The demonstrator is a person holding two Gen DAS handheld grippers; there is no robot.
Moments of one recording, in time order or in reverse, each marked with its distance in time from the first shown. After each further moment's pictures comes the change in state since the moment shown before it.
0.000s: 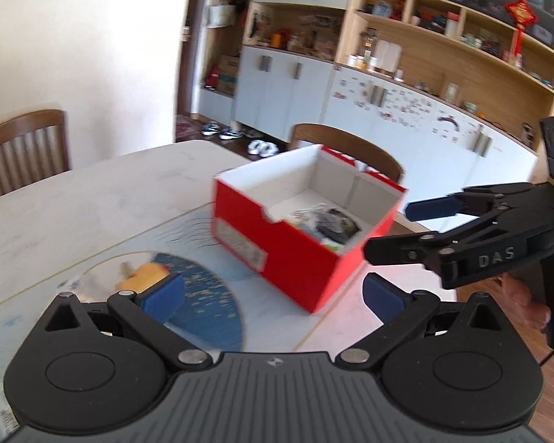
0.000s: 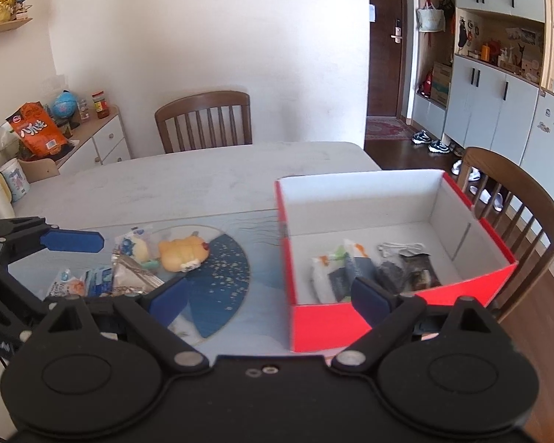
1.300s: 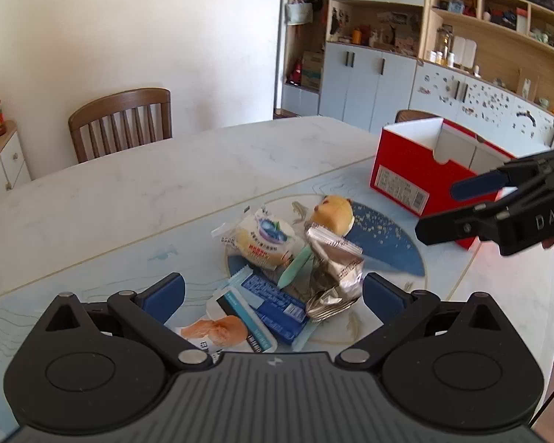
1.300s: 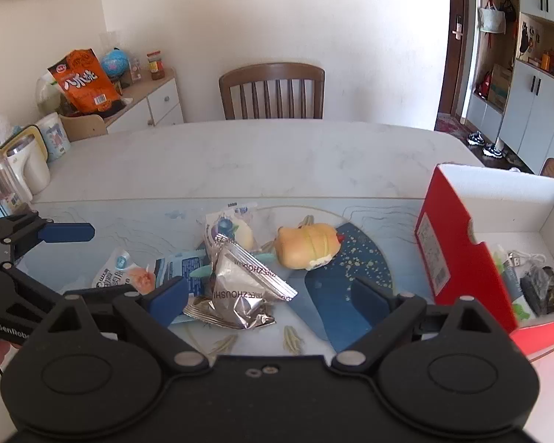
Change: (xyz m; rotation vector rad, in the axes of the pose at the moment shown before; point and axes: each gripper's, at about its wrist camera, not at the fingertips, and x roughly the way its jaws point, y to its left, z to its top) left arm -0.037 0.142 -0.093 -0.017 0.007 0.224; right arm 0.089 0.137 -0.003 -0.097 0.070 0.107
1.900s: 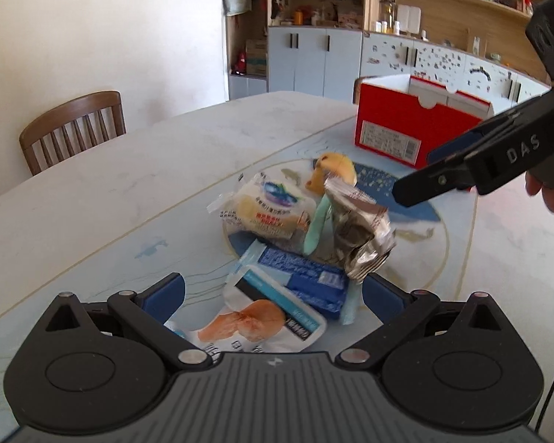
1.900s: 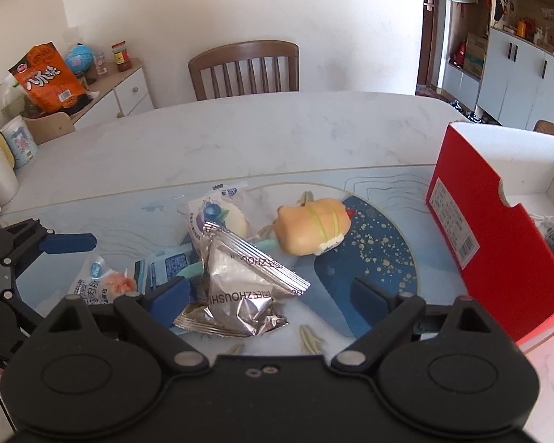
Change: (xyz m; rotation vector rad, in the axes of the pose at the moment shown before) left arm 0.050 0.038 -0.025 0.171 0.032 -0.135; right arm 0.050 0.014 -0.006 0.098 0.051 -0.071
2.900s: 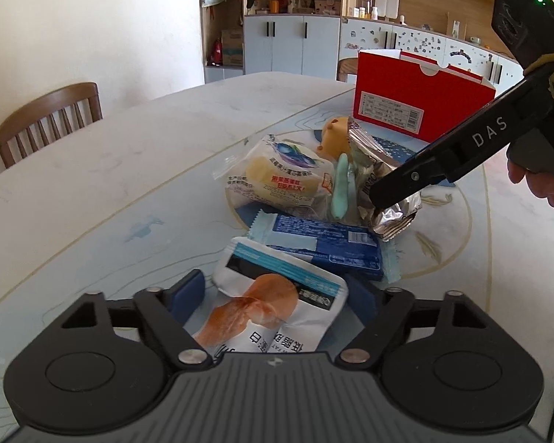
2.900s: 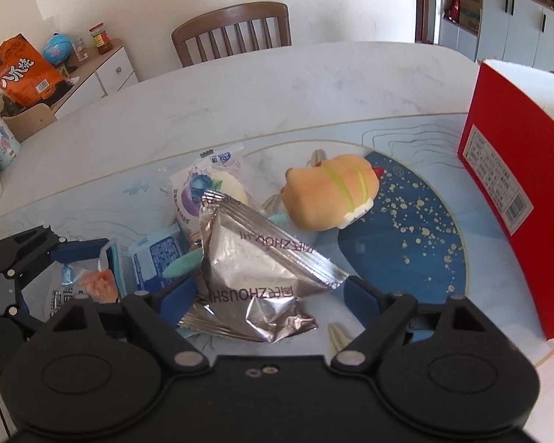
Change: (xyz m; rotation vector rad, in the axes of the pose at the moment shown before) left arm 0.032 0.025 -0.021 0.045 0.014 -0.063; right arm 0.054 0.002 -0.002 0.096 0.115 0.023
